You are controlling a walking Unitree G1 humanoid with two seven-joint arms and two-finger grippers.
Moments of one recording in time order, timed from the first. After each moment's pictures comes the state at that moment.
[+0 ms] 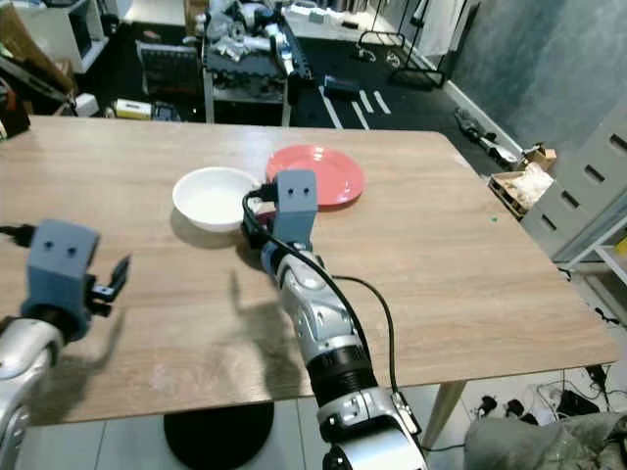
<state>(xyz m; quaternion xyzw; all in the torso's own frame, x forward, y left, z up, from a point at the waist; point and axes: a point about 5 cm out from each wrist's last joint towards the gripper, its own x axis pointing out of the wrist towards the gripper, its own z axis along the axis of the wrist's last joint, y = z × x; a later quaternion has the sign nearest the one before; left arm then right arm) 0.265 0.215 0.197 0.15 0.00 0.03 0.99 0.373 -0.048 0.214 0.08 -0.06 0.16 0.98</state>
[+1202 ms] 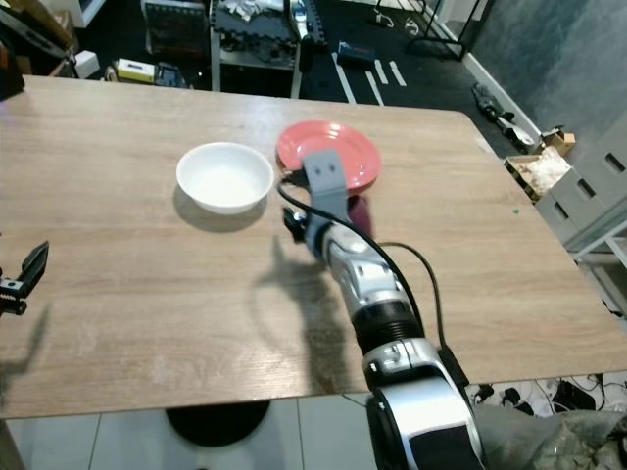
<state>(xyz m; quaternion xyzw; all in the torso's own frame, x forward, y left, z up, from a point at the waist) 0.241 0.249 0.233 0.16 -0.02 0.05 0.98 0.392 -0.128 0.188 -0.02 0.10 0.13 0.99</state>
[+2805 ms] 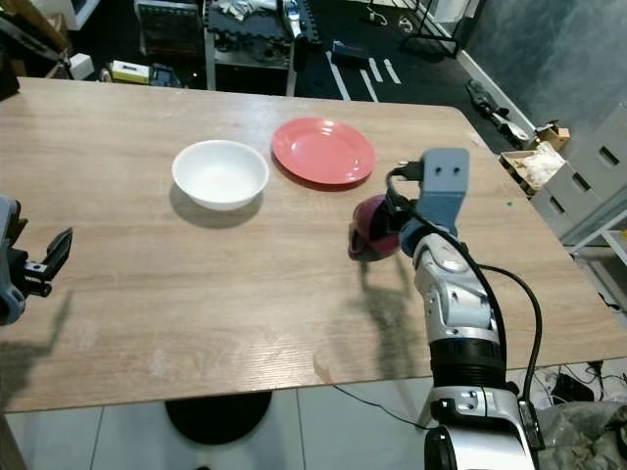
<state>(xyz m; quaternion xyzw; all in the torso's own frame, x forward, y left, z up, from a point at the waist) 0.263 0.243 0.230 0.15 -0.02 0.04 0.99 0.367 -0.214 0.219 0.08 0.00 -0.02 1.00</state>
